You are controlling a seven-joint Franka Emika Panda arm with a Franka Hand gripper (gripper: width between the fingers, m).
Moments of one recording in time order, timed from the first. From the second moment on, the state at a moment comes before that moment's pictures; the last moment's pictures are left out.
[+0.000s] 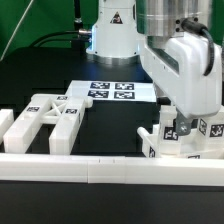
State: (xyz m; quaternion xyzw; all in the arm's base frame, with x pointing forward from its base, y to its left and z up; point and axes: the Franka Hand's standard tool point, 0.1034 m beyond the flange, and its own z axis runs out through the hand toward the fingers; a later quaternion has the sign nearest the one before) arm 0.646 0.049 0.079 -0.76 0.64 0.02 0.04
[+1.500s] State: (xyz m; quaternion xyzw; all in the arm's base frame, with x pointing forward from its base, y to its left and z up) arm 0.648 0.039 0.078 -1.00 0.04 -0.01 0.01
